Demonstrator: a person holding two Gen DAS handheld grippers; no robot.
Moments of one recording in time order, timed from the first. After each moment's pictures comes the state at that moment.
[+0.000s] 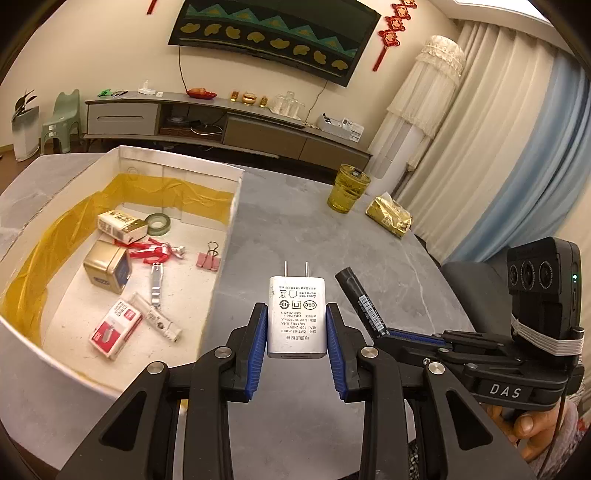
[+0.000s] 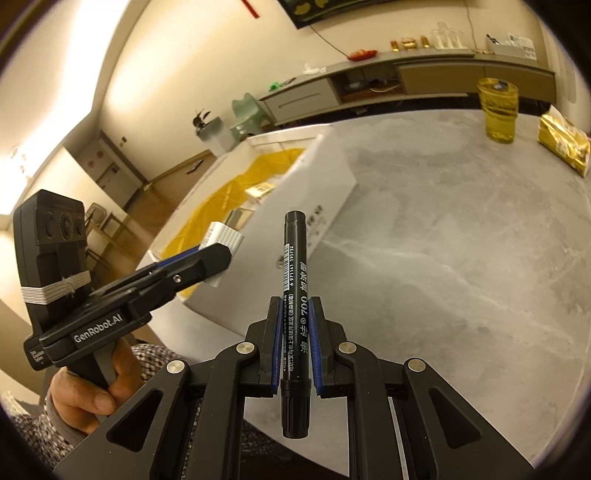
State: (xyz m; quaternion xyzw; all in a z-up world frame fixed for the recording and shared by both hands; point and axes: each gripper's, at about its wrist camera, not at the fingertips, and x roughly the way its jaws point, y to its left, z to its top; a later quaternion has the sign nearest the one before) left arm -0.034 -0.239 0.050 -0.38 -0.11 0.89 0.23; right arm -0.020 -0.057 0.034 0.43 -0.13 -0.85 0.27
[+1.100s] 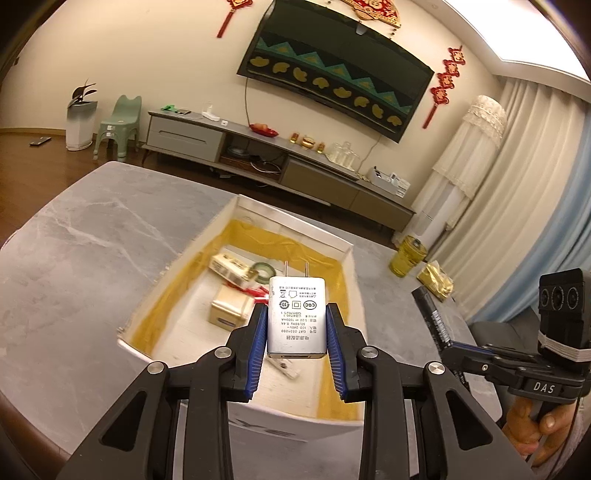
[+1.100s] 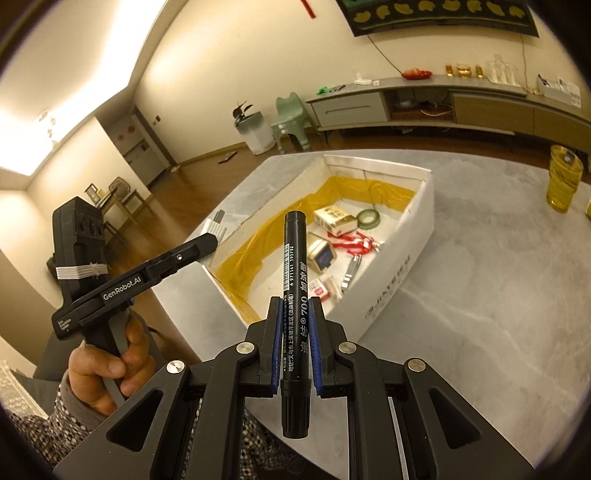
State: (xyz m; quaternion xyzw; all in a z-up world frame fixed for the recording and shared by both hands) left arm -0.043 -0.392 0.080 -0.32 -0.17 0.92 0.14; right arm -0.041 -0.153 0.085 0.41 -0.08 -0.85 0.33
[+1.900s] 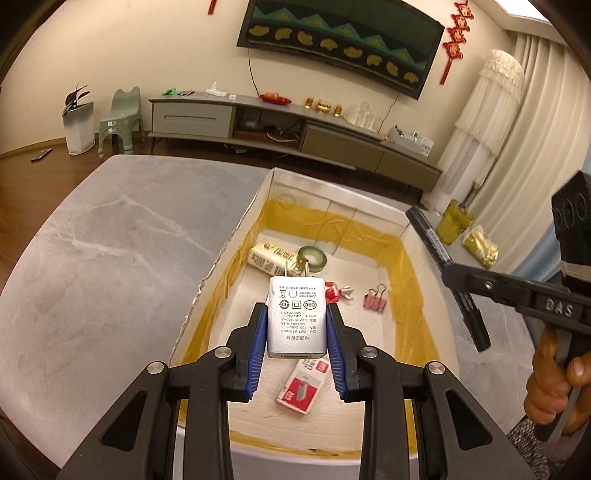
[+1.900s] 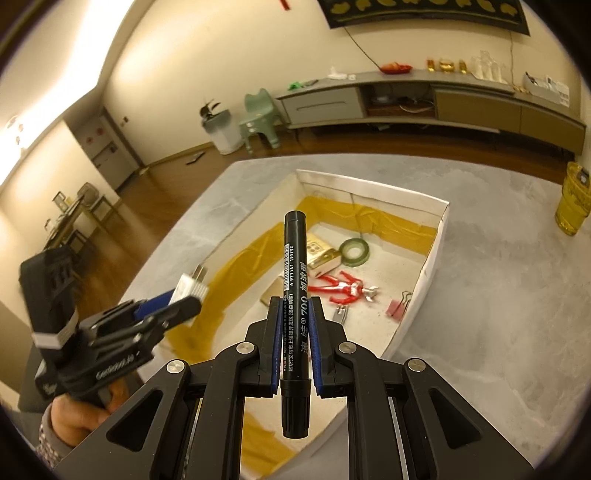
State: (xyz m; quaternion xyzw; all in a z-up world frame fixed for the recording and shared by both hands) left arm -0.114 -0.410 0.039 -0.39 -0.09 0.91 0.12; right arm -0.145 -0.211 0.057 0.43 -0.07 -0.86 0.26
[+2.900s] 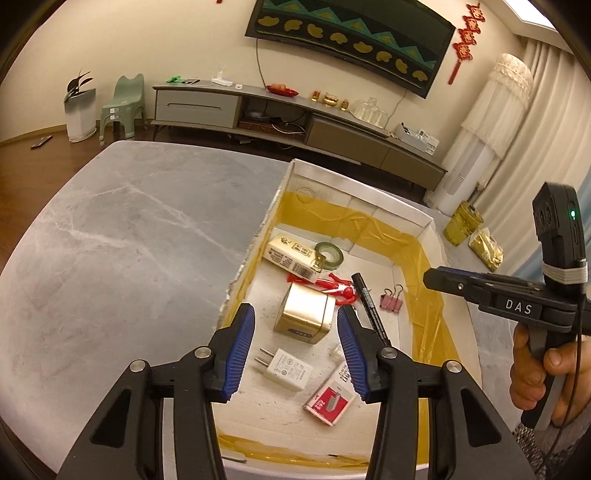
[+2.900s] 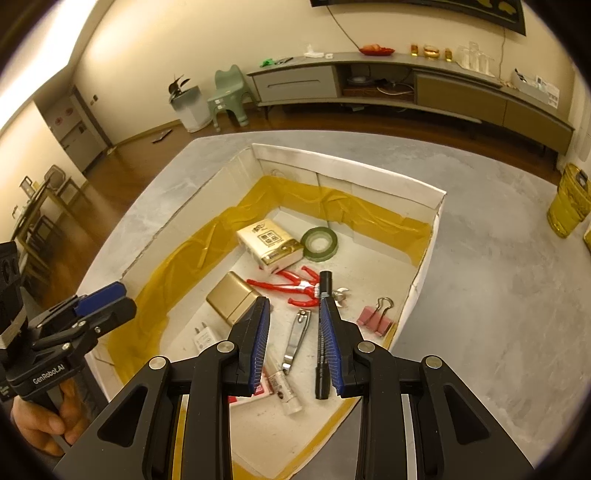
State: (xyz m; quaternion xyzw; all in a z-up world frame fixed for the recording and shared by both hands) left arm -0.131 -0.429 0.026 -0.41 -0.10 0.90 0.12; right arm -0.188 -0.225 0.022 0.47 -0.02 -0.86 0.21
